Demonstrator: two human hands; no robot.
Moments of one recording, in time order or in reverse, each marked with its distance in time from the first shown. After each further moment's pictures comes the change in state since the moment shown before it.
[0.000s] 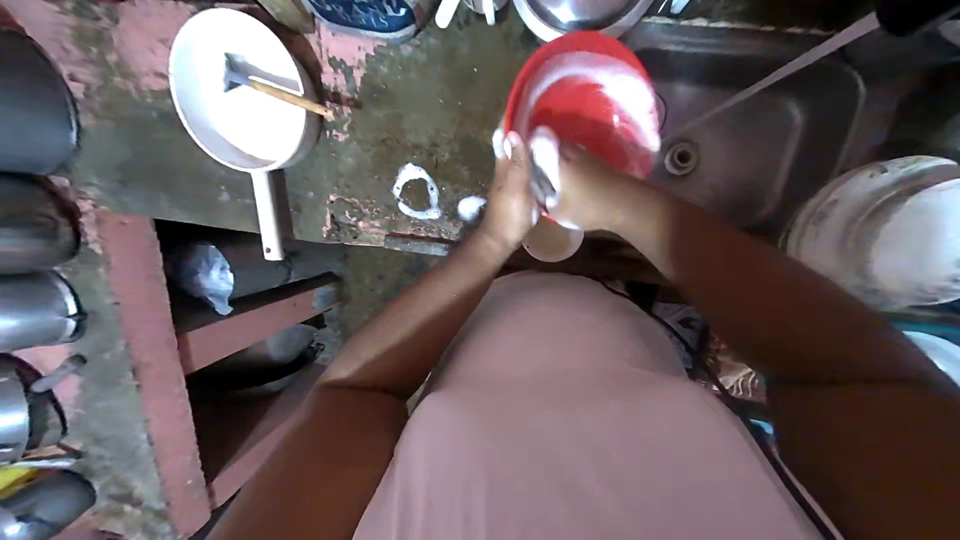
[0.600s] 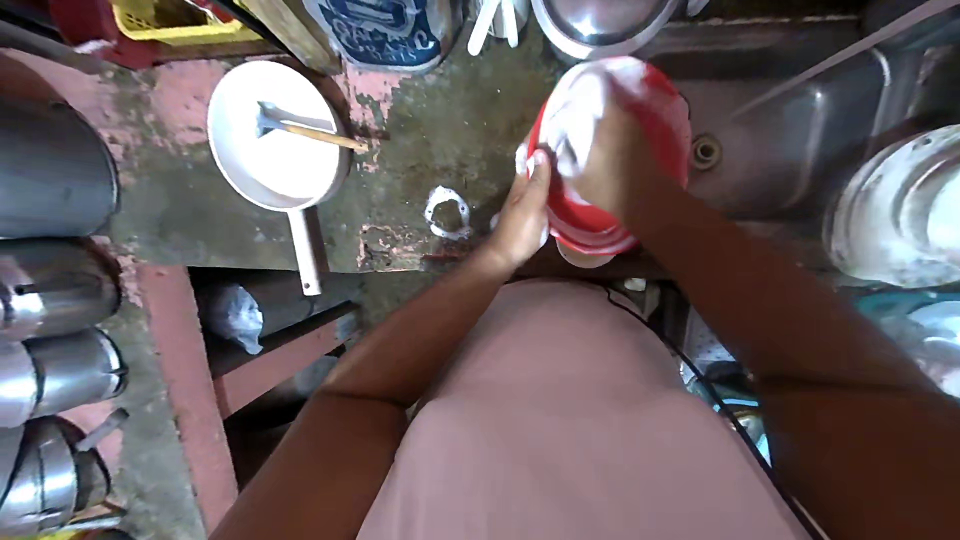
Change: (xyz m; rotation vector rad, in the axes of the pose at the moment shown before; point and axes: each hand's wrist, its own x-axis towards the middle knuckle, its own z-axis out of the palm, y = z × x) left_hand -0.004 0.032 -0.058 -0.081 -0.212 -0.107; right_hand 0.050 -0.028 0.007 -0.206 0.487 0.098
